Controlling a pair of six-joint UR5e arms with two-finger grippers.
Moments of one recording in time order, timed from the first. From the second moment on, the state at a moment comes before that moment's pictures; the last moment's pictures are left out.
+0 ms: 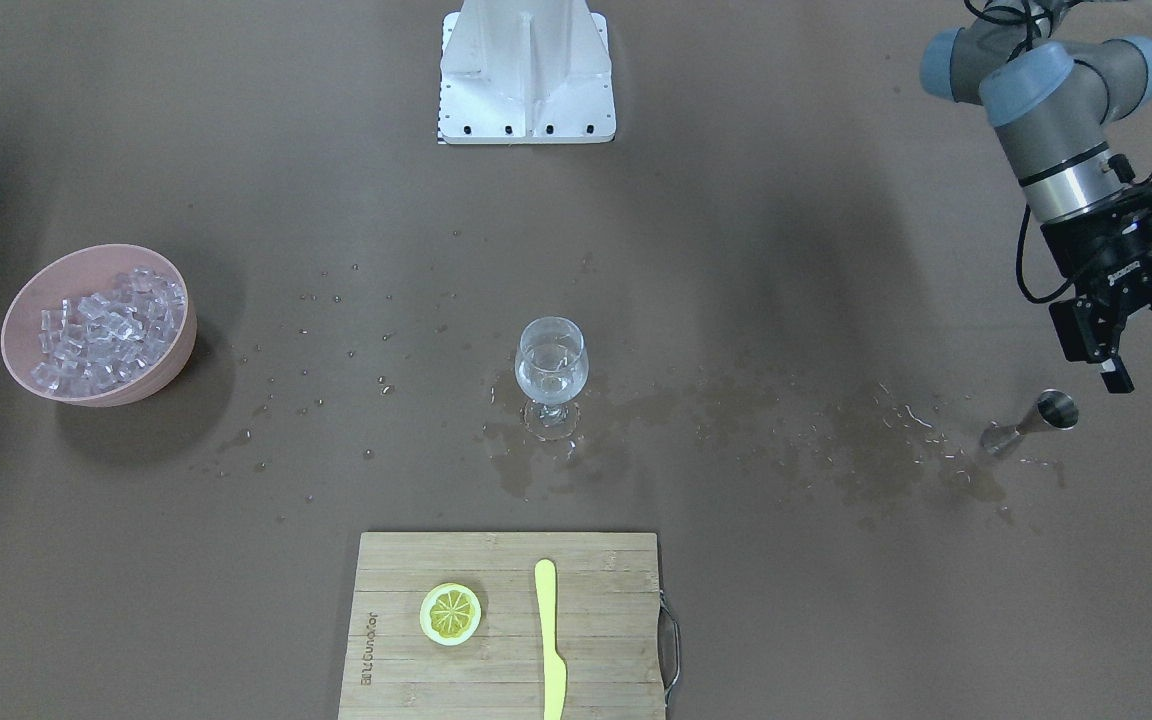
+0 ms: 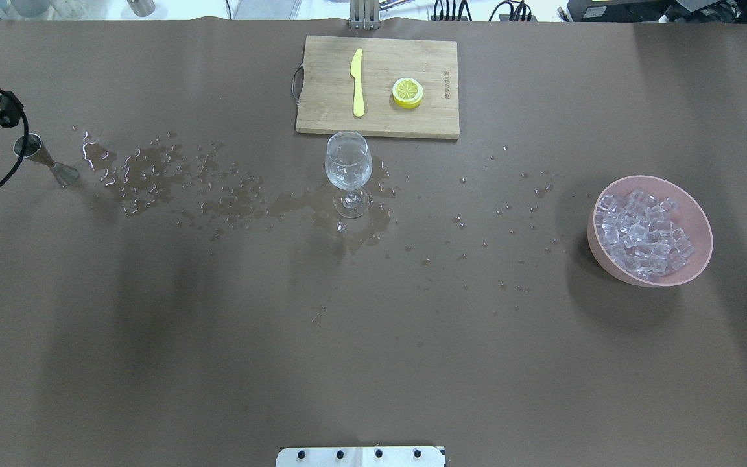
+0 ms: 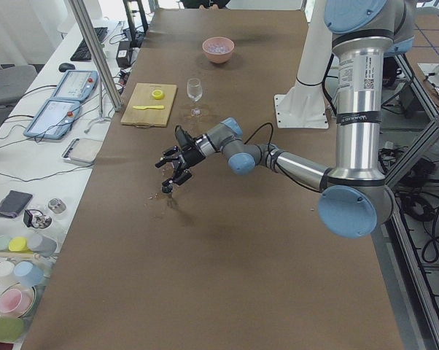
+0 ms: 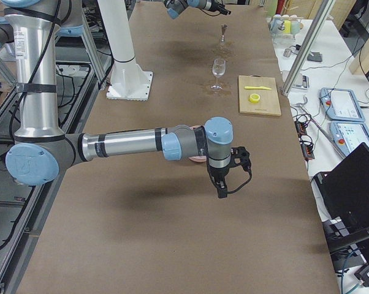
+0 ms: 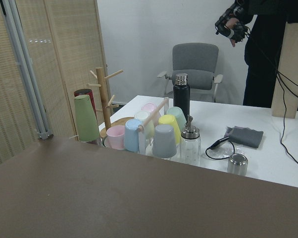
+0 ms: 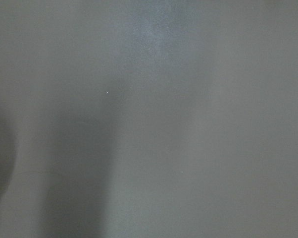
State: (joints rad) left arm -0.75 -1.58 -1.77 -2.11 -0.86 -1.44; right arm 1.51 -1.59 1.73 -1.50 2.25 -0.02
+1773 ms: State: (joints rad) left arm -0.63 -1.66 -1.51 -2.14 -0.71 -1.59; right arm 1.51 -1.58 1.73 -1.50 2.25 -0.02
